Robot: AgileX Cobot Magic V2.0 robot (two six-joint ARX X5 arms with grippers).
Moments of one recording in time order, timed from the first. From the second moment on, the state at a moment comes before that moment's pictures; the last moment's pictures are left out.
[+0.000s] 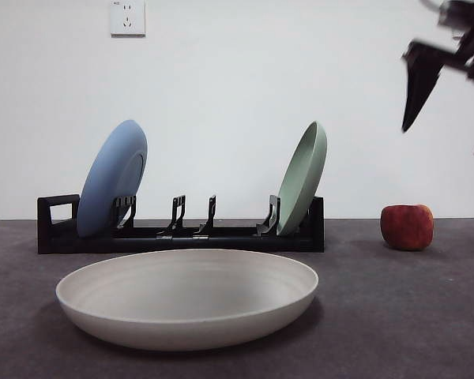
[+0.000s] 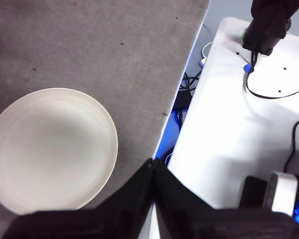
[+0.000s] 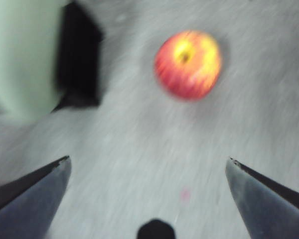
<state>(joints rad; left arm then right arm) -1.23 1.08 1.27 -1.05 -0.05 -0.07 0.04 1.53 1.26 -0.65 -0.22 0.14</state>
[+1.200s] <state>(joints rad) -1.23 0.77 1.27 -1.25 -0.16 -0.25 0.05 2.14 1.69 -0.65 -0.11 0.13</state>
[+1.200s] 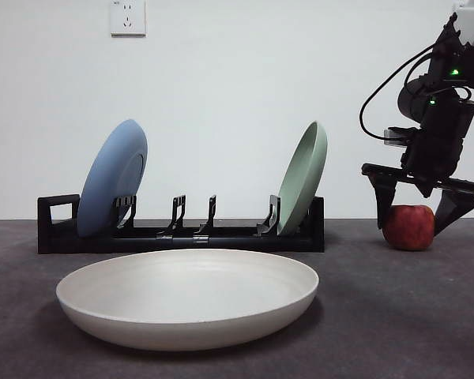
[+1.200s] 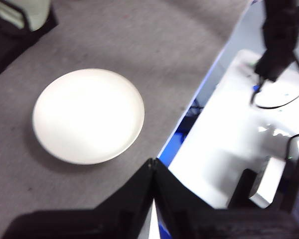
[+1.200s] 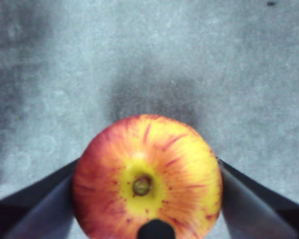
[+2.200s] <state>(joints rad) -1.23 0.77 1.27 -1.32 -0.18 -0.27 0.32 1.36 1.50 -1.14 -0.16 0.00</state>
